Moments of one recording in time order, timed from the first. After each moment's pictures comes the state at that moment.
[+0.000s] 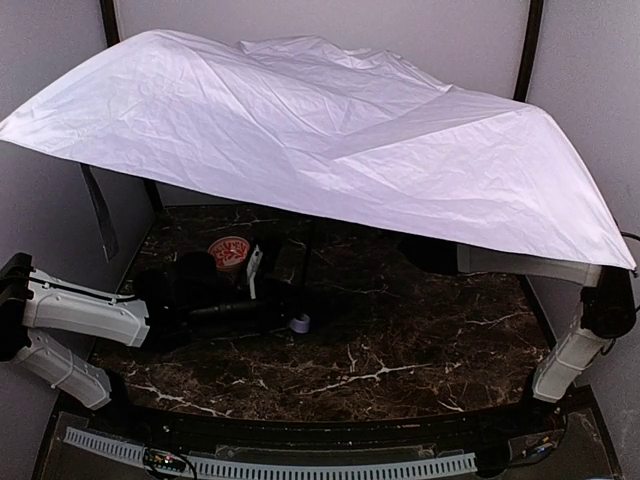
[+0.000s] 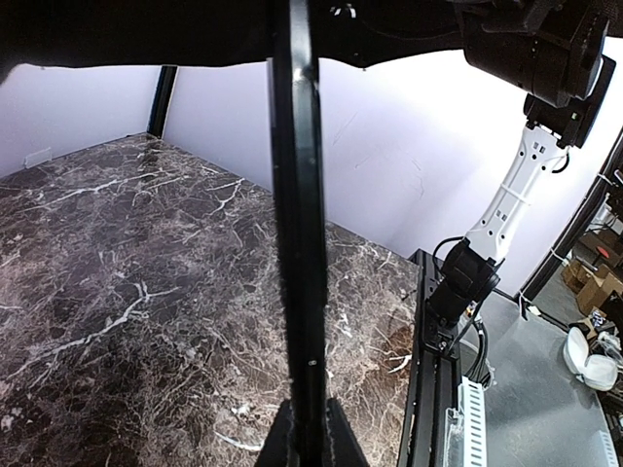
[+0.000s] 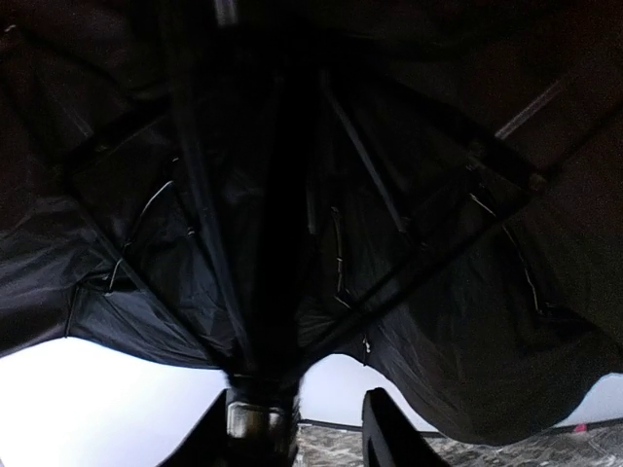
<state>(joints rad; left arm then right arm) -0.98 1.34 0.58 0.65 0.29 -0.33 1.05 1.64 1.37 0.69 0.44 0.19</state>
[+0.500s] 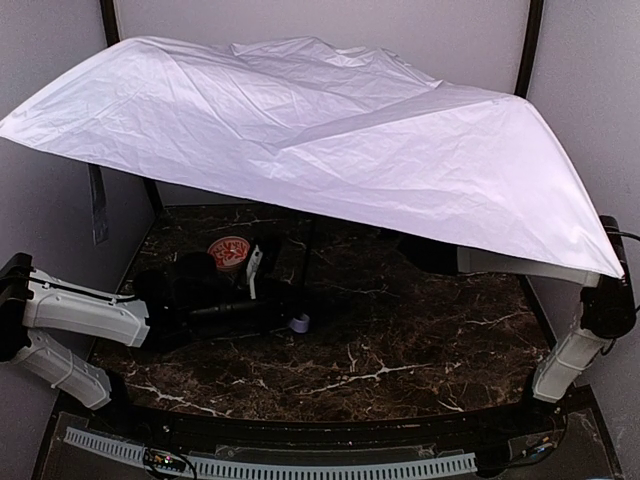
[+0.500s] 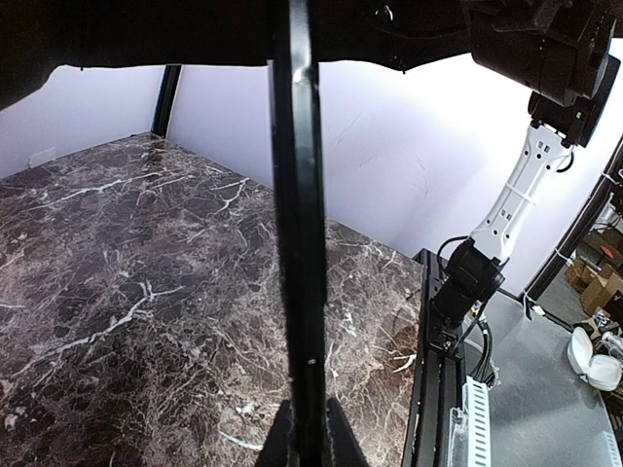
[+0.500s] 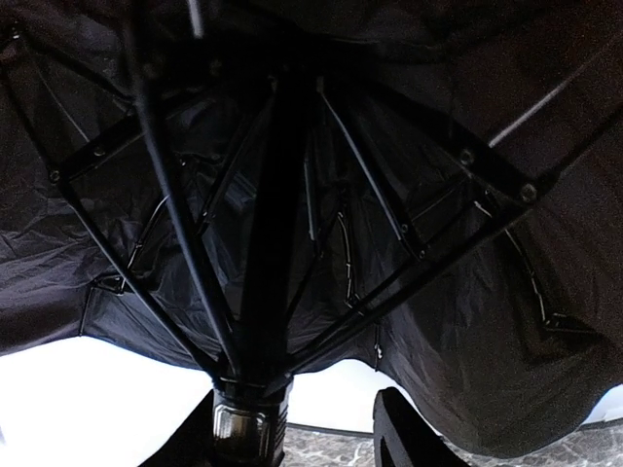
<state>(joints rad) -0.98 1.34 0.58 0.65 0.28 -0.32 1.05 1.64 1.37 0.69 0.50 0.14</state>
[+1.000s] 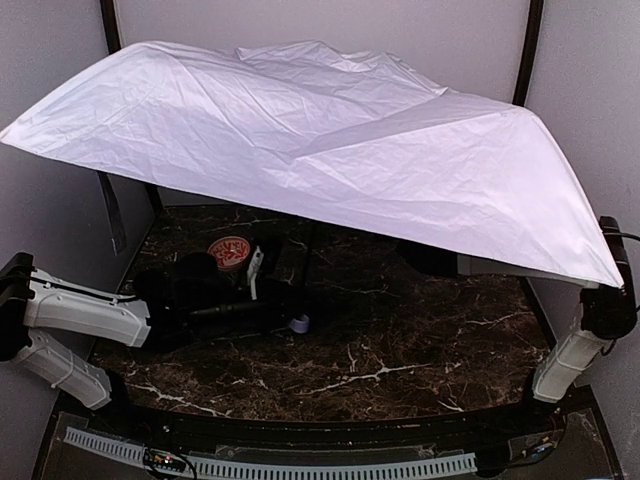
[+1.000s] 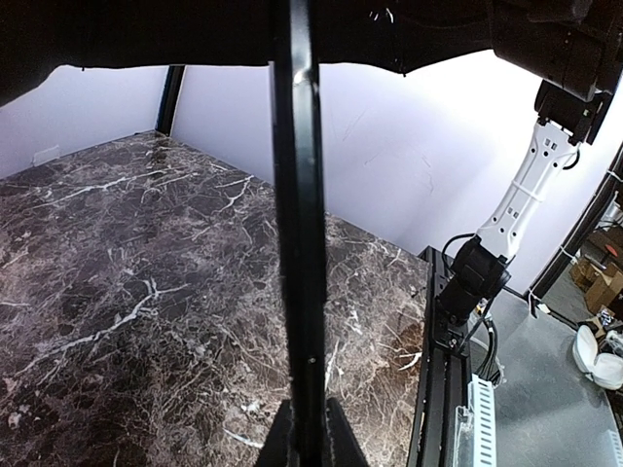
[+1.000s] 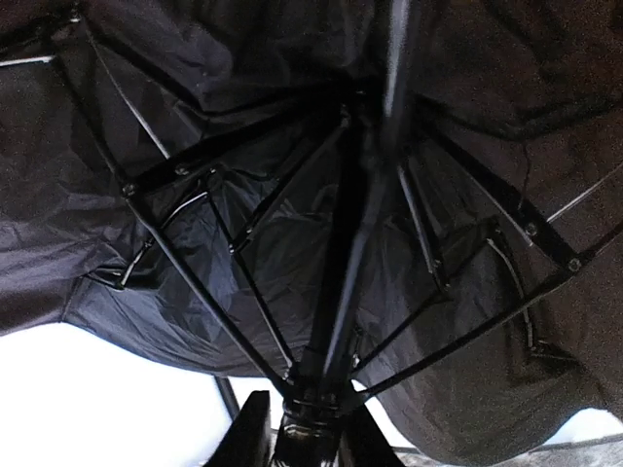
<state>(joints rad) -0.98 1.34 0.58 0.64 0.27 -0.31 1.08 1.64 1.39 0.69 0.56 0.01</state>
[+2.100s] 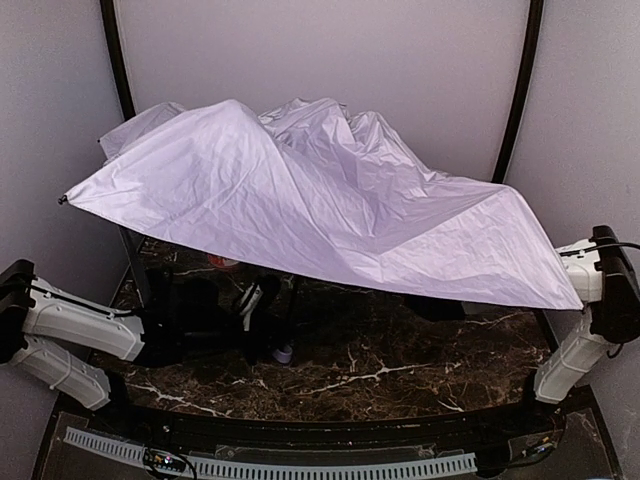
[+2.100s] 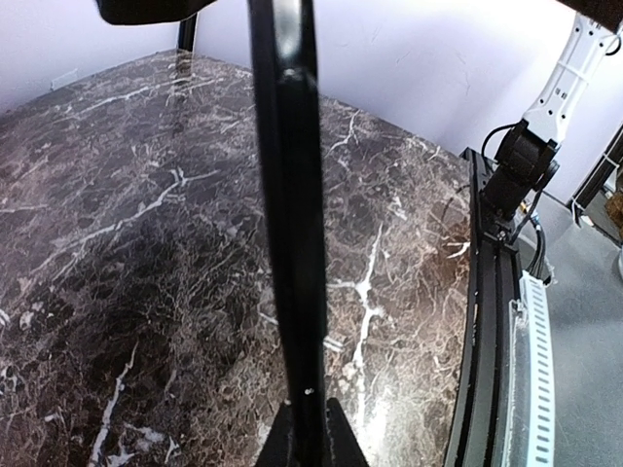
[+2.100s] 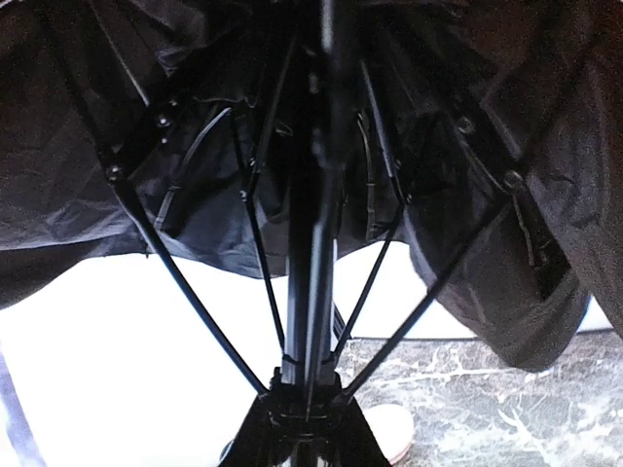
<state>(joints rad) -0.99 1.30 0.44 0.54 0.22 -0.19 1.15 1.60 1.08 0.76 0.40 0.35</state>
